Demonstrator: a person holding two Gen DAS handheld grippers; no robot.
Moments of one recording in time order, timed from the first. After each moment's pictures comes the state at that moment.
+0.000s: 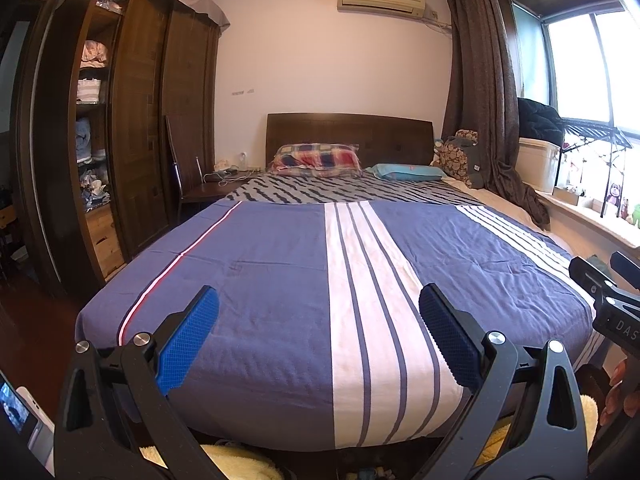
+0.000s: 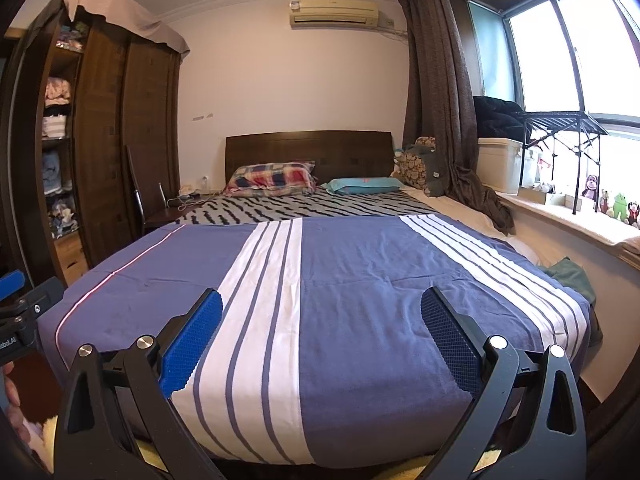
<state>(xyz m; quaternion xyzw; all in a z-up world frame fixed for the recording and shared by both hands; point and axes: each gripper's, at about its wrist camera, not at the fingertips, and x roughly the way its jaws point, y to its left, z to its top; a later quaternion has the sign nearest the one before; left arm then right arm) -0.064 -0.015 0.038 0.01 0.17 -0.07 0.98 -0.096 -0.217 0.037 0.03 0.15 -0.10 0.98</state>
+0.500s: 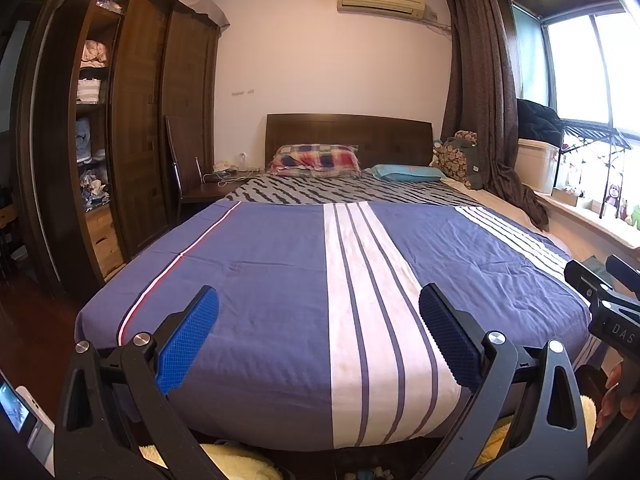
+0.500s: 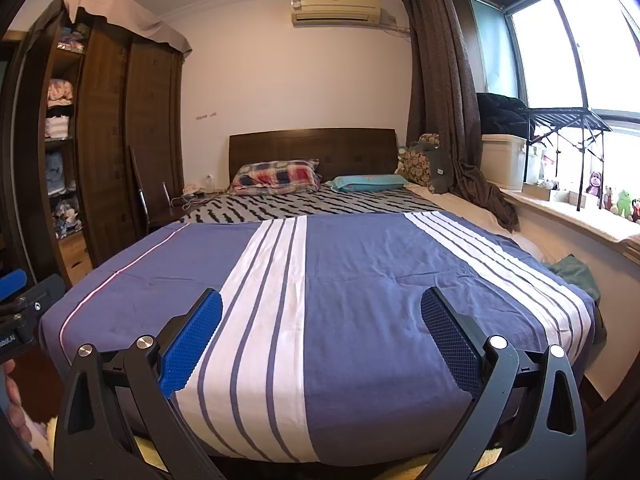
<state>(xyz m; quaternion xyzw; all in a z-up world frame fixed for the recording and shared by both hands) -0.066 -0.016 0.042 0.01 0.17 -0.07 0.98 -0.095 -0.217 0.037 0.03 0.15 -0.10 0.98</state>
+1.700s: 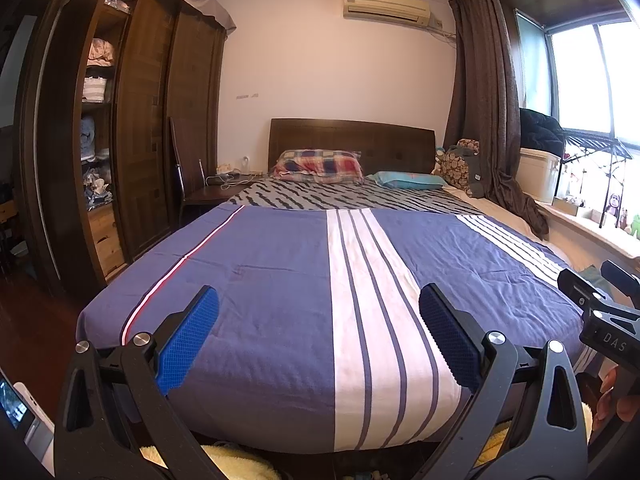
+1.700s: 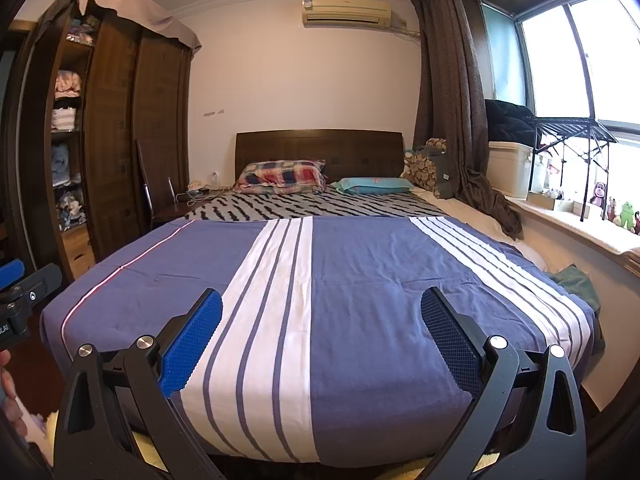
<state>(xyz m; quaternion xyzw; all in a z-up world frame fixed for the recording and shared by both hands) -0.069 -0.004 0.047 0.00 0.16 -0.07 0.98 -0.091 -0.205 0.043 0.02 0.15 -0.09 0.98</state>
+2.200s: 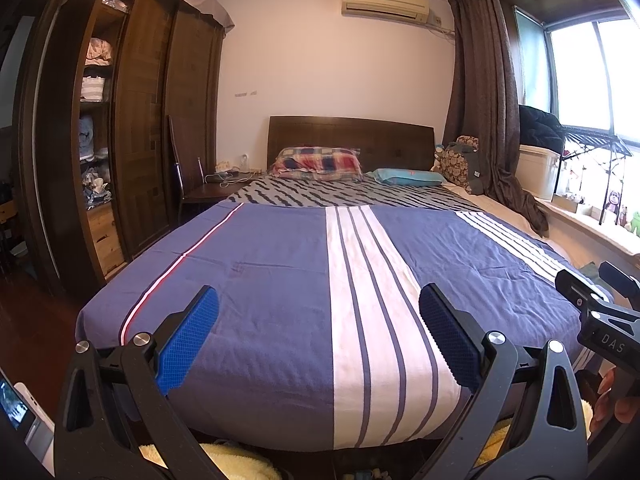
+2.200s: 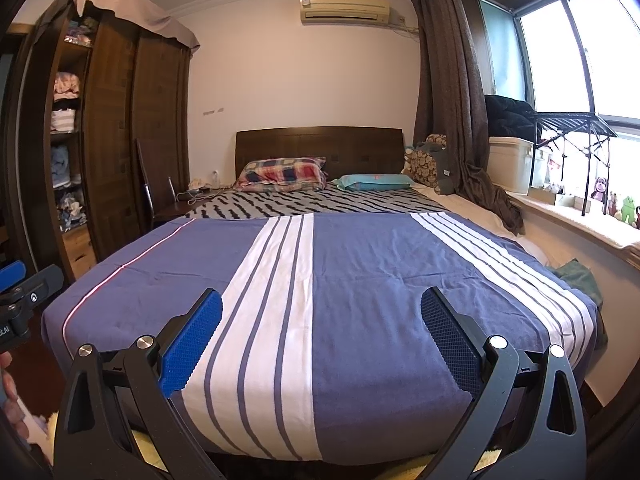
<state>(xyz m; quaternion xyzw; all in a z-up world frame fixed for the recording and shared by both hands) -0.068 -0.004 0.045 0.00 0.17 -0.07 0.98 -0.092 -0.205 0.038 0.03 0.16 -0.09 0.98</state>
